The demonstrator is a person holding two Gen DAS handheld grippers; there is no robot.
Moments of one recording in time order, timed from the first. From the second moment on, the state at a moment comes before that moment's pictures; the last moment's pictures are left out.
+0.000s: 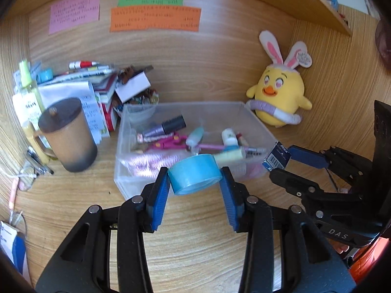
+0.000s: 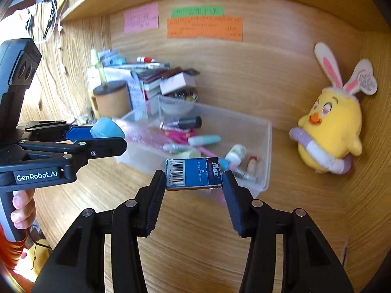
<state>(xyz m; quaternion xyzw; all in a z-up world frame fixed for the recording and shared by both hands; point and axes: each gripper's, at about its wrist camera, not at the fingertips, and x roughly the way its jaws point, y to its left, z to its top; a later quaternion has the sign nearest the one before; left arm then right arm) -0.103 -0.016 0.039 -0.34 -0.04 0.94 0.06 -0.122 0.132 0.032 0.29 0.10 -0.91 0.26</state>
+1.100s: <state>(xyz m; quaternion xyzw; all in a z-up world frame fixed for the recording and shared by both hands) -0.153 -0.006 0.040 -0.35 -0.02 0.93 0.08 -0.175 0.132 0.024 0.33 0.08 -0.91 0.23</state>
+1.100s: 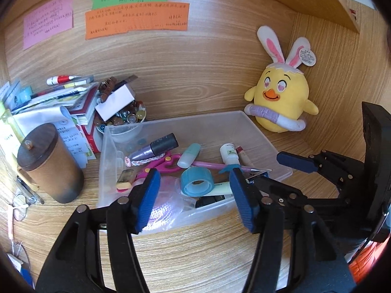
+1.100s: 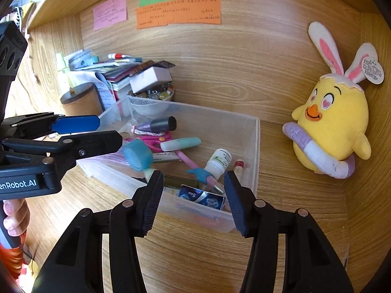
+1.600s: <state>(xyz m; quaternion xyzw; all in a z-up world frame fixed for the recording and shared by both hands) -0.098 -0.020 0.028 -0.32 0.00 0.95 0.04 -0.124 0.140 0.041 0.28 0.07 -0.93 0.24</state>
